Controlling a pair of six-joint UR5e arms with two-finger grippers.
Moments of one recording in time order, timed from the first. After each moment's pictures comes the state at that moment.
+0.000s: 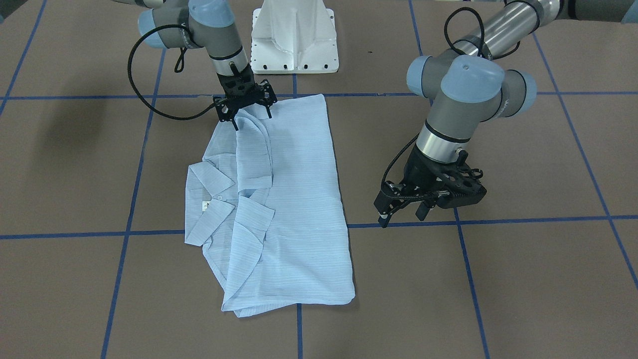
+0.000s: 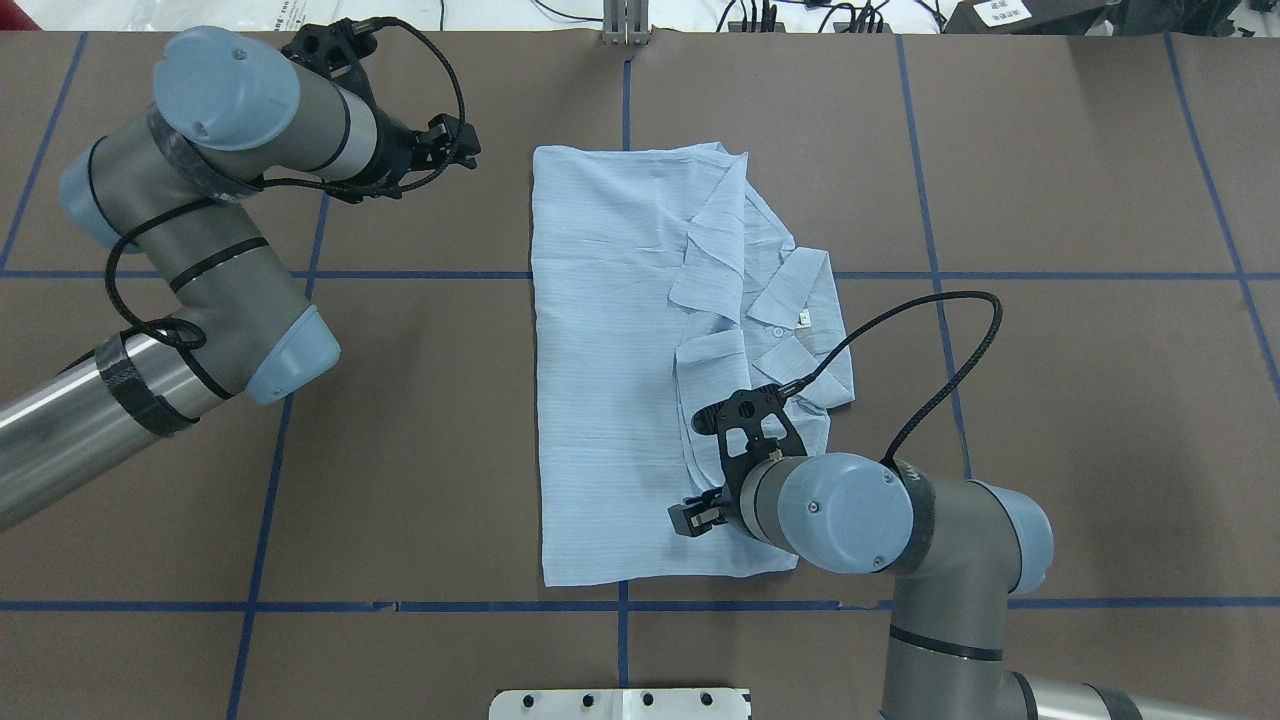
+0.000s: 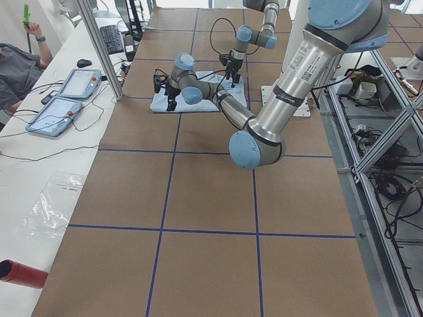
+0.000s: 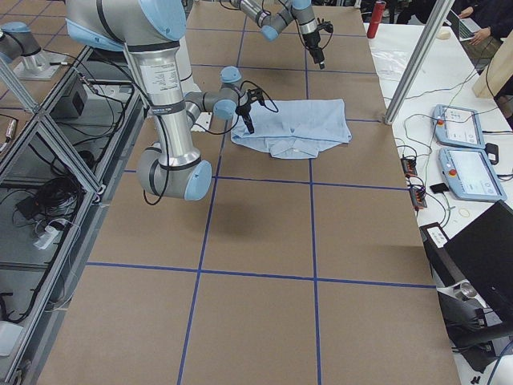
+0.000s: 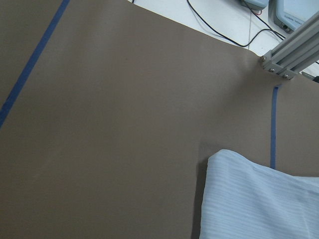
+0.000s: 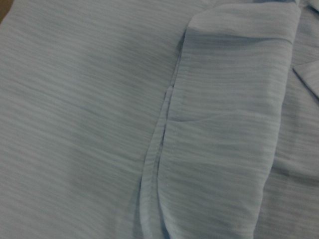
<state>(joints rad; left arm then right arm) -0.81 -2.17 -1.54 -2.05 -1.83 -1.39 0.26 -1.19 1.86 -1.32 1.55 1.04</state>
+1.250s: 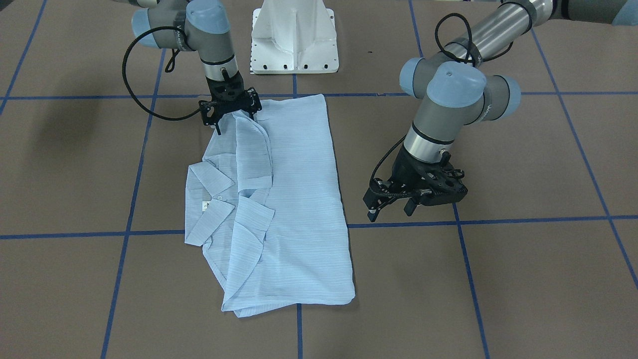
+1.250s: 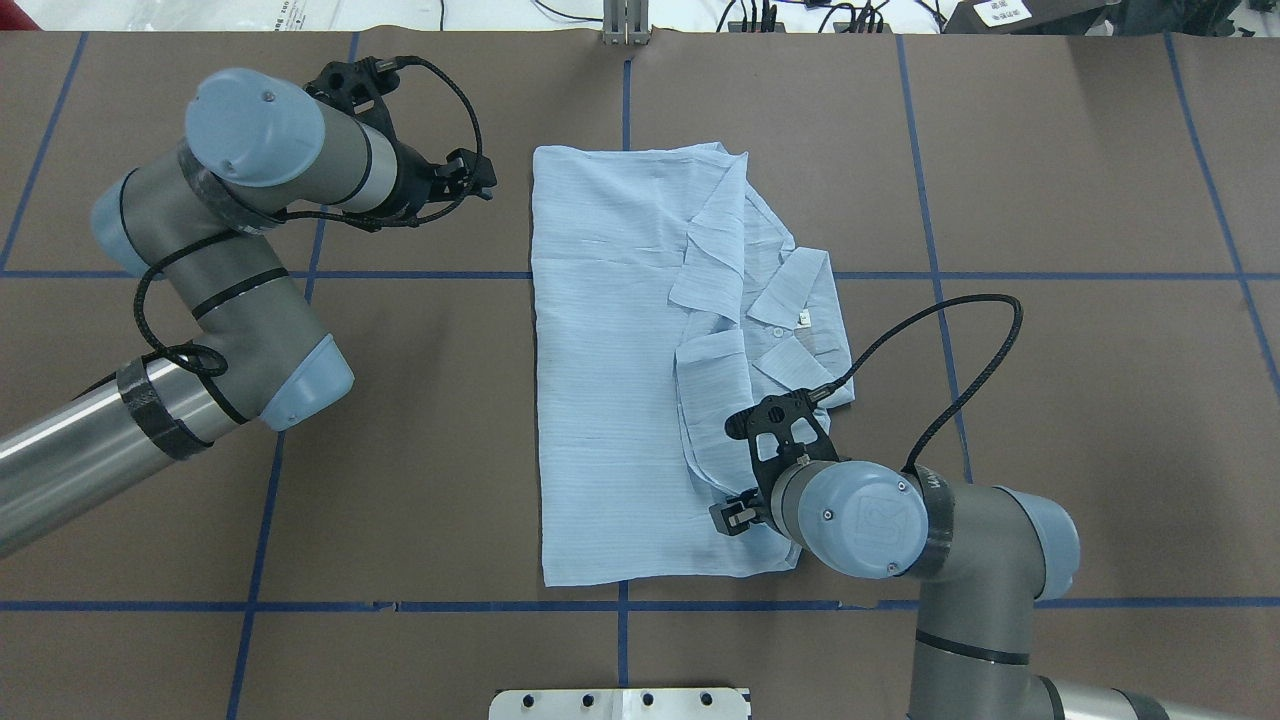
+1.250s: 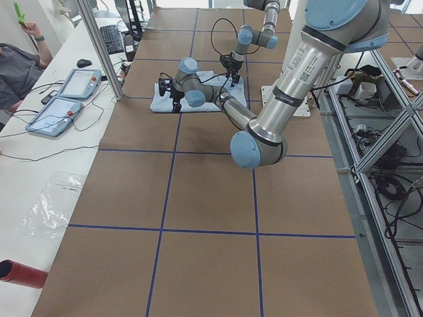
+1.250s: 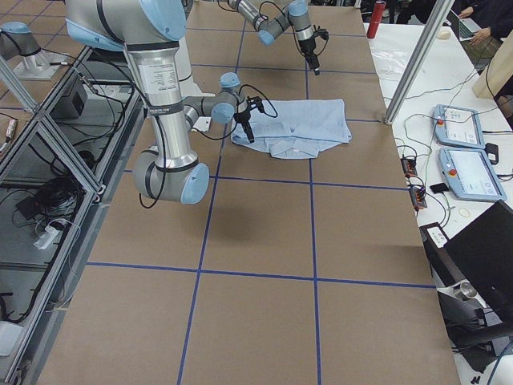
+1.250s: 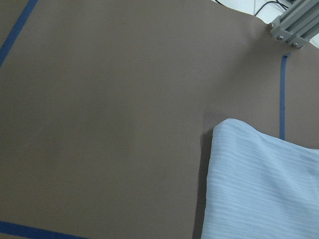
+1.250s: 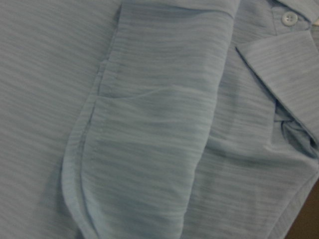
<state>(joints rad) -0.77 -2.16 -1.52 -2.09 -1.83 -1.40 0.27 -1.25 1.88 -1.38 1.52 1.02</state>
